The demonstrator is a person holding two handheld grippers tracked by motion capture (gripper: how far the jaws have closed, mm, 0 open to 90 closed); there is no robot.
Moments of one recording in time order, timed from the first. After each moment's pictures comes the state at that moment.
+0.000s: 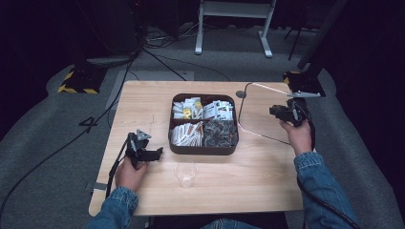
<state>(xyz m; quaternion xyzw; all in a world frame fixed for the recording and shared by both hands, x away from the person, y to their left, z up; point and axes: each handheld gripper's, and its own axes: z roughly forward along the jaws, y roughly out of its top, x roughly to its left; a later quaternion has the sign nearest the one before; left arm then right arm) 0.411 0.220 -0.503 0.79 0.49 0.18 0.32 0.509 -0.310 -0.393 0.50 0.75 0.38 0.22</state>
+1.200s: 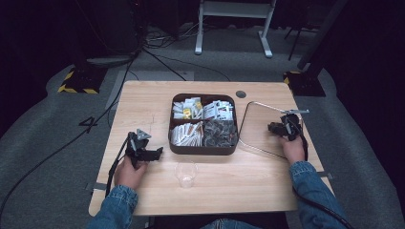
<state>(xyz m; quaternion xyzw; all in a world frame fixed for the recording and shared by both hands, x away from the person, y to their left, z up) 0.413 0.221 -0.504 0.79 0.48 0.18 0.32 0.517 -0.326 -0.481 0.54 0.75 0.32 0.19</state>
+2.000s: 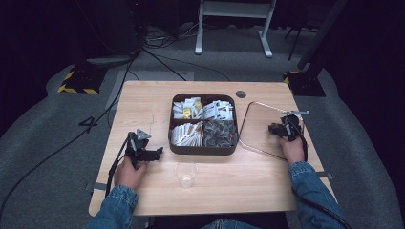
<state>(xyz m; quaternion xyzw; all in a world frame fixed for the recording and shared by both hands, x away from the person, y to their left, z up) 0.413 0.221 -0.504 0.79 0.49 0.18 0.33 0.517 -0.328 -0.486 0.55 0.75 0.32 0.20</state>
